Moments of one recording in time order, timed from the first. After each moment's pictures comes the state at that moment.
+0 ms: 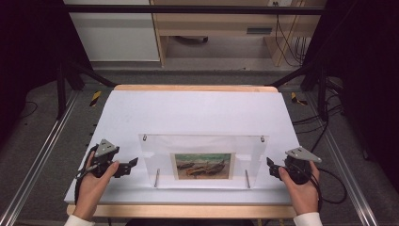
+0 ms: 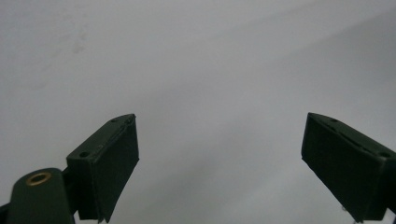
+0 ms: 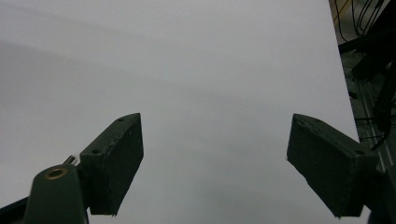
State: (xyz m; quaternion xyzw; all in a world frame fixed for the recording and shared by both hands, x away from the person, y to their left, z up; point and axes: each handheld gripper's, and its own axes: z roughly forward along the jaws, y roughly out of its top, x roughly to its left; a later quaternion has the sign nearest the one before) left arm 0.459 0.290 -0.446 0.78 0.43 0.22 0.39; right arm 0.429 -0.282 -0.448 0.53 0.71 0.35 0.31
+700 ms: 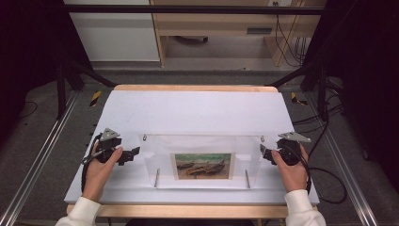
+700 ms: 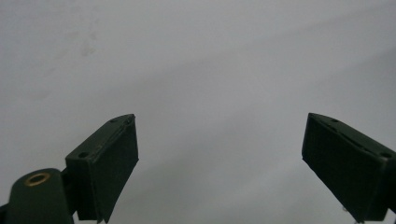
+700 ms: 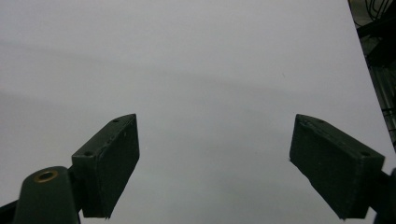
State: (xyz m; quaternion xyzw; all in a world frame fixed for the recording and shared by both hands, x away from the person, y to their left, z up) left arm 0.503 0.296 -0.453 0.77 0.48 0.20 0.38; right arm 0.484 -0.274 -0.450 0.56 0.69 0.35 0.28
